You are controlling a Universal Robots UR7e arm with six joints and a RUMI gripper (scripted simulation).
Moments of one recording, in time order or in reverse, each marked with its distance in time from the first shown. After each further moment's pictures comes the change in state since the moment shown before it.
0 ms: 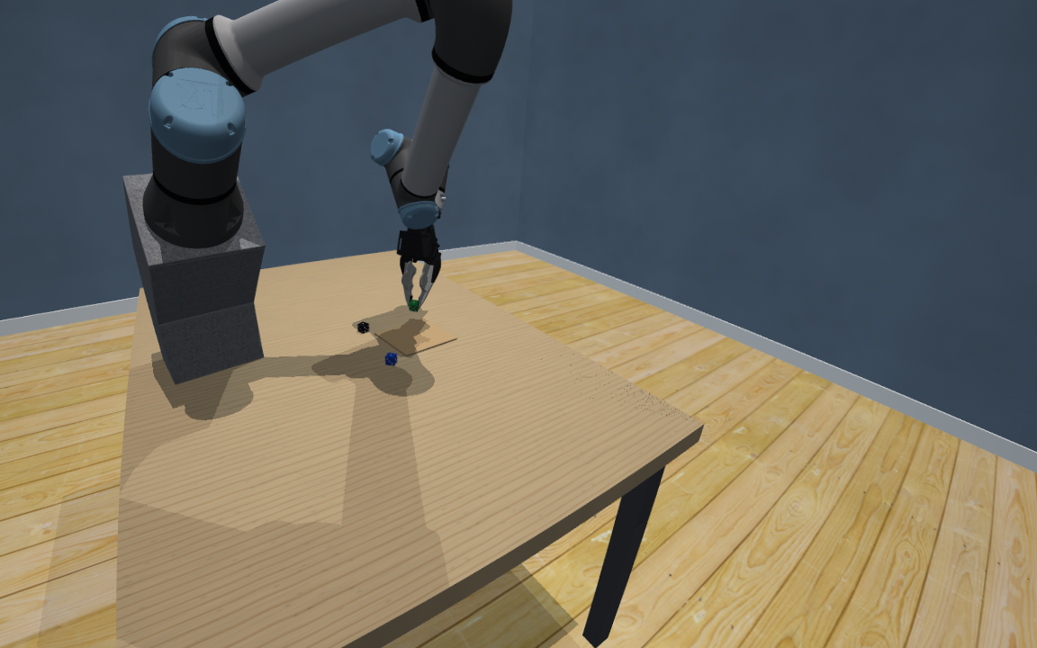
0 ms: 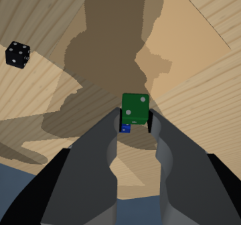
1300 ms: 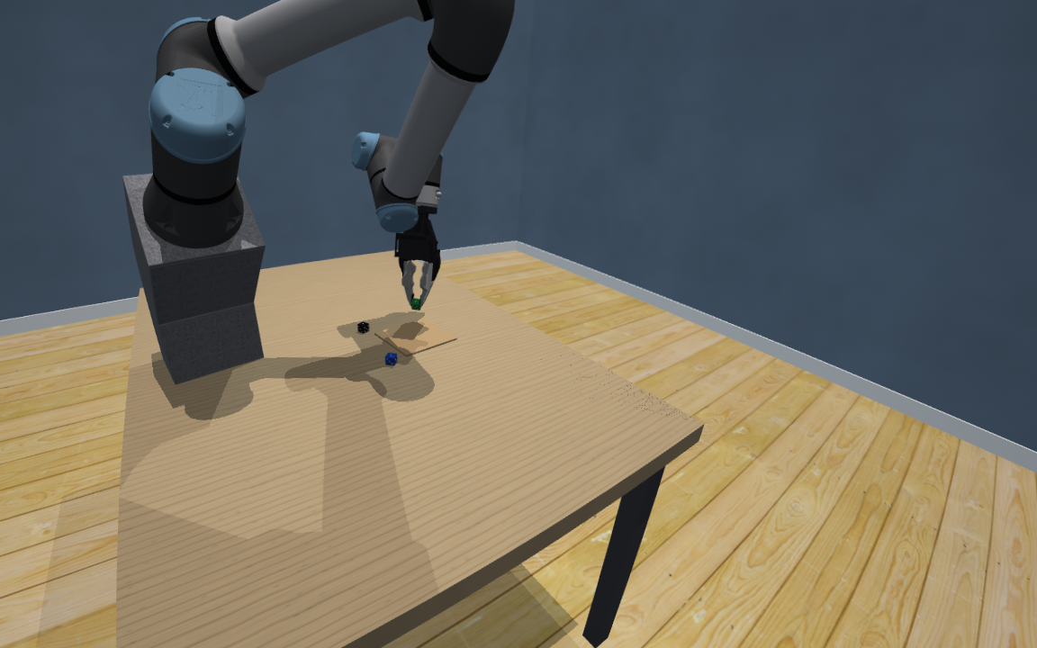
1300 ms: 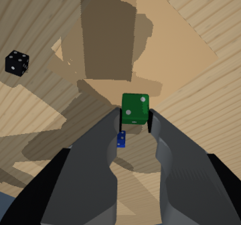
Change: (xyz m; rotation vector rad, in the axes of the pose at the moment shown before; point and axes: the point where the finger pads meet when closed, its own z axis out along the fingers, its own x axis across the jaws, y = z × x) arm 0.004 0.003 -0.004 0.170 0.019 -0.004
